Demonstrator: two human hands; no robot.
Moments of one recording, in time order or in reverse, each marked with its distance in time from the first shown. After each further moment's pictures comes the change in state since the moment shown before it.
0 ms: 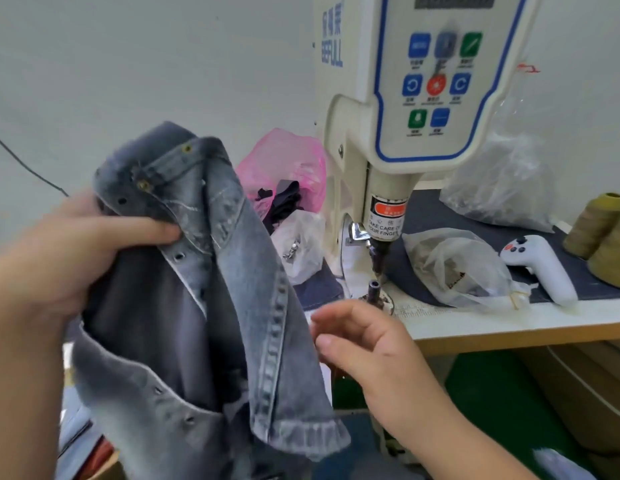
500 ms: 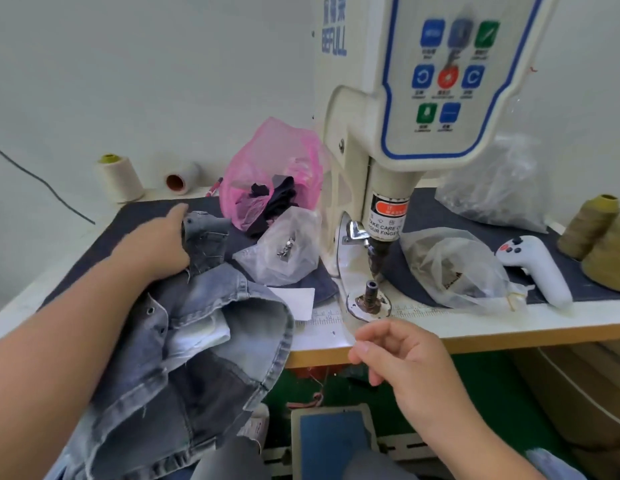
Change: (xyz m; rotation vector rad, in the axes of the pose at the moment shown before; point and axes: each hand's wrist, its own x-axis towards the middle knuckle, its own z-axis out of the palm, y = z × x) left_hand 0.091 -0.085 0.012 1.159 -0.015 -0.196; right_hand -0.003 0.026 -0.036 -0.168 0.237 0.108
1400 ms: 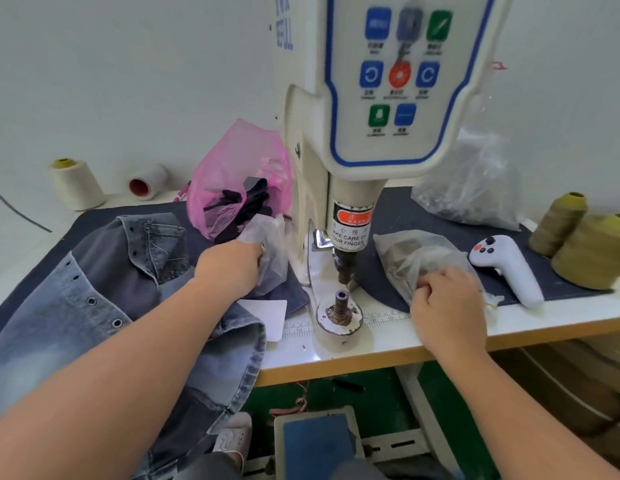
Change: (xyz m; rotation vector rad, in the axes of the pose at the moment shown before) left_hand 0.022 0.105 0.091 0.307 -0.004 0.336; right_hand 0.099 0.035 -0.092 -1.078 0.582 -0.126
